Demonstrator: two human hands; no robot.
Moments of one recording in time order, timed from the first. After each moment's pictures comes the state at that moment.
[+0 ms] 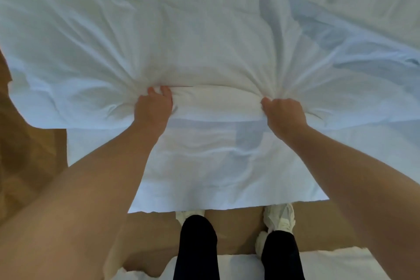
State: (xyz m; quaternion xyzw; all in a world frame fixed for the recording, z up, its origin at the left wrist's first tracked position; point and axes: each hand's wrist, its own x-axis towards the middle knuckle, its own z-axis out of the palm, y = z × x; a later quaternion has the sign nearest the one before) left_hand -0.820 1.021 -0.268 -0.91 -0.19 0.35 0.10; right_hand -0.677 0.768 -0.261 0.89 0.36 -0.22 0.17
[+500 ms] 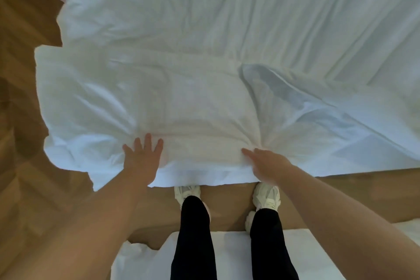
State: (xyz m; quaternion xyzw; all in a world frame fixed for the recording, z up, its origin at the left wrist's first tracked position) left_hand -0.955 0.957 -0.185 -0.82 -0.12 0.56 0.03; right_hand -0.789 0.688 -0.172 0.75 0.36 -0.52 0.17
